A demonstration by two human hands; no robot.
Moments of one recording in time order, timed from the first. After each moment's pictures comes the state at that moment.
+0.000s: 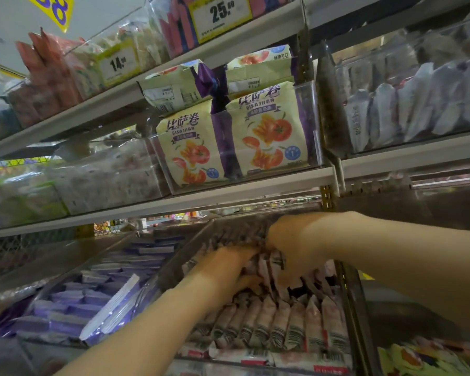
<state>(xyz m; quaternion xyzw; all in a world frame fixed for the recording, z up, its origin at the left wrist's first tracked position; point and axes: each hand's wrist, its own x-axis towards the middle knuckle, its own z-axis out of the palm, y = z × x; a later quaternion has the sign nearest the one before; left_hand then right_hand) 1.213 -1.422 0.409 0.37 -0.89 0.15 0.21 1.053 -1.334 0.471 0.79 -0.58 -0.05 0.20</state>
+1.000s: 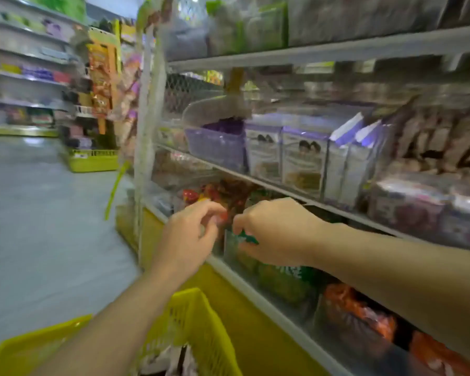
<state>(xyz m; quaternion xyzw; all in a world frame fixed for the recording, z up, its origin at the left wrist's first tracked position) 1.521 -1.273 0.180 0.53 -0.63 0.08 0.56 1.353 -1.291 0.275 0.94 -0.24 0.03 0.22</state>
